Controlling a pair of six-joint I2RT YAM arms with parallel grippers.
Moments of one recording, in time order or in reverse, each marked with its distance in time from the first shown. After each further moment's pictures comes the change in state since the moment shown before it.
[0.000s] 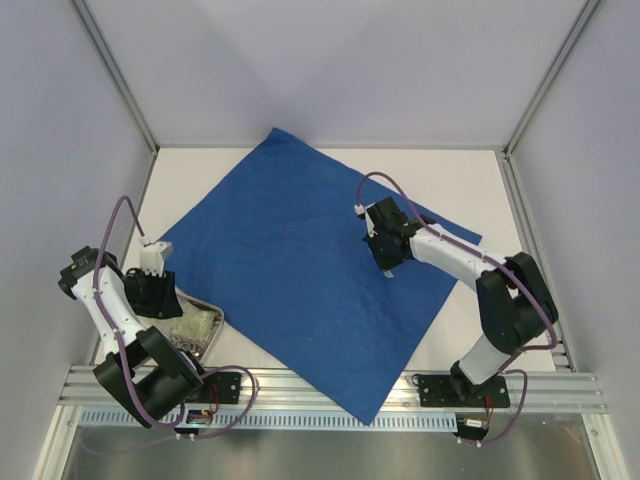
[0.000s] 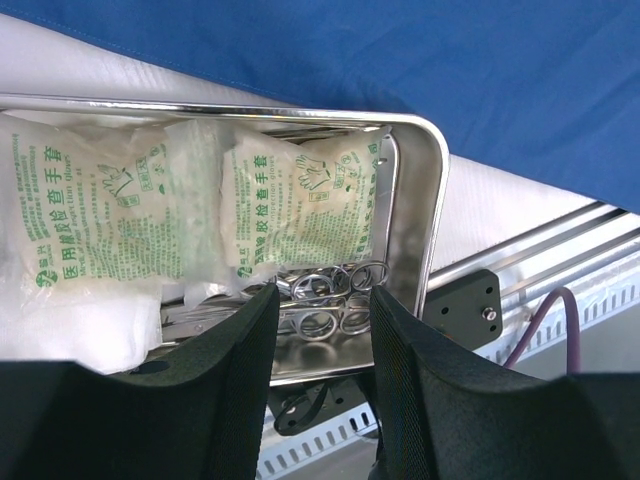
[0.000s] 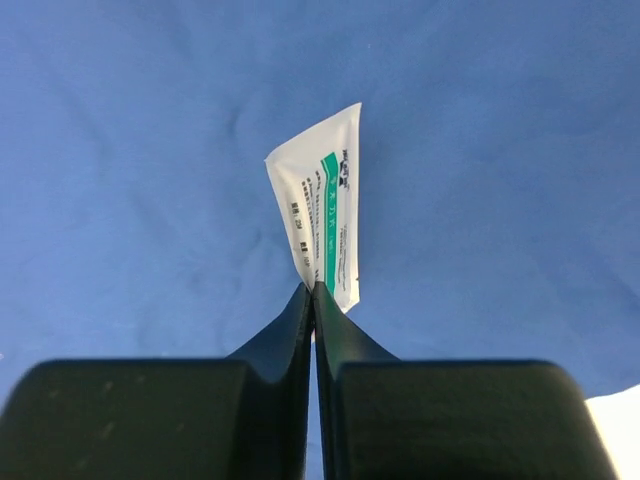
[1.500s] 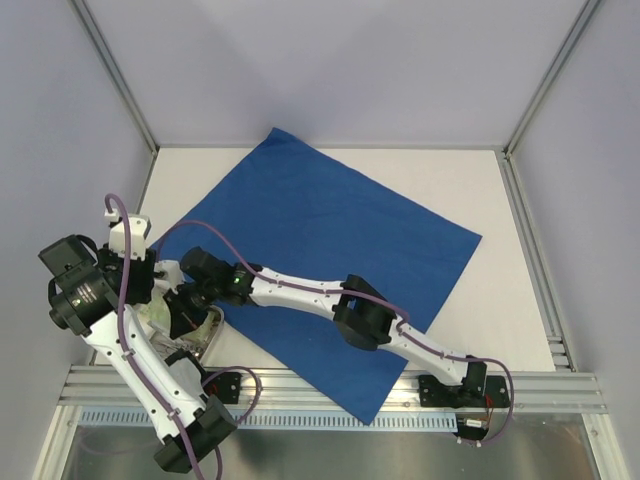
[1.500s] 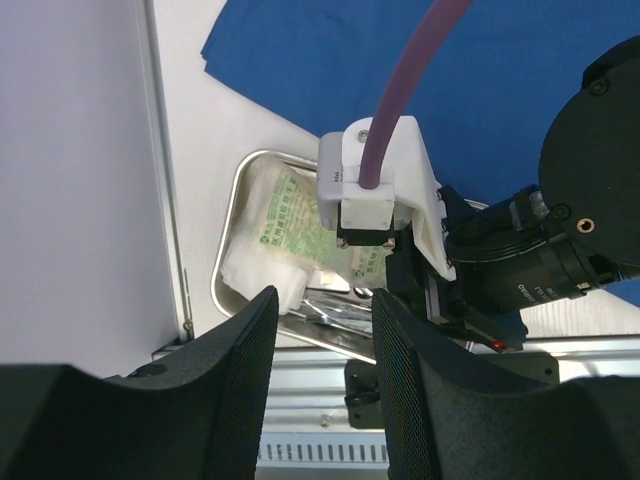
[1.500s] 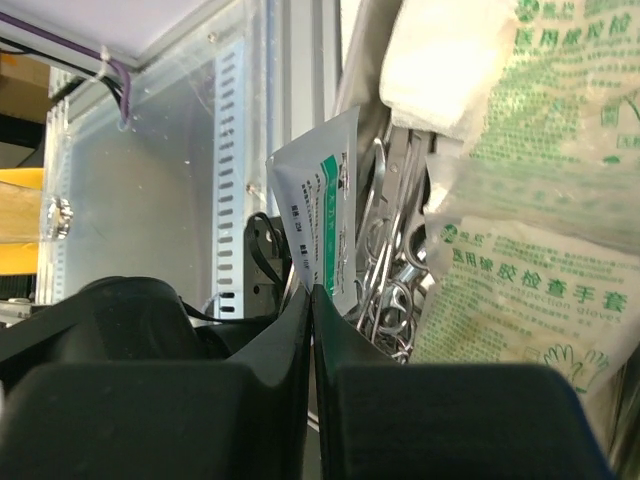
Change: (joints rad) left arm 0.000 -0.320 0.335 -0.005 -0.086 -0.219; right arm 0.698 0.933 1.260 0.332 -0.692 0.382
